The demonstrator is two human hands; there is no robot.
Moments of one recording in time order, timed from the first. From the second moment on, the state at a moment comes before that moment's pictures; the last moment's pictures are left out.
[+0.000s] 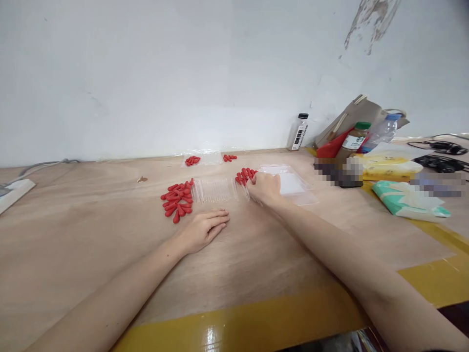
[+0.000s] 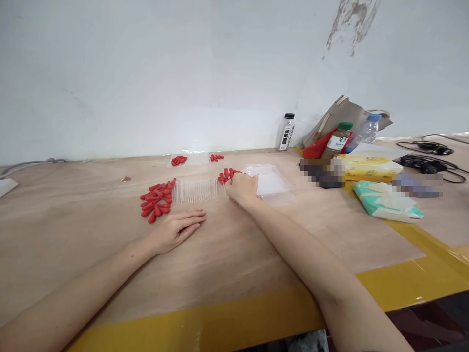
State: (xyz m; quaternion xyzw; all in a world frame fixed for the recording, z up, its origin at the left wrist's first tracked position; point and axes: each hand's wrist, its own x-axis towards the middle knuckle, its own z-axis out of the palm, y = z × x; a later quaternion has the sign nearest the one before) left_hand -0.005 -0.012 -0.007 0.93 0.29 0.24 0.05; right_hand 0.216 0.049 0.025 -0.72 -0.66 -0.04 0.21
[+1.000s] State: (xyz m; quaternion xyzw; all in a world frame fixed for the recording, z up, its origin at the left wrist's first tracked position) left_hand -0.027 -0.005 0.023 0.76 0.60 0.18 -0.19; right_hand 0.171 0.065 0.023 -0.71 -0.69 0.02 0.11
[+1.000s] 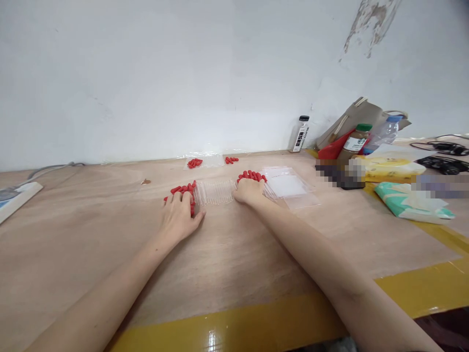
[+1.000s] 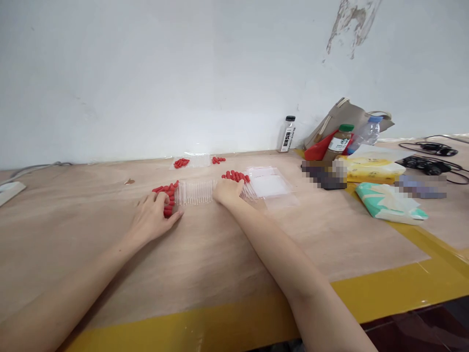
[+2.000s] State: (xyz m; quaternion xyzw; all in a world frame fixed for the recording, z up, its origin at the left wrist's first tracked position) left_hand 0.003 -0.014 0.002 0.84 0.44 0.31 0.05; right_hand 0.235 -0.011 -0.008 -0.44 -0.85 -0.04 0.29
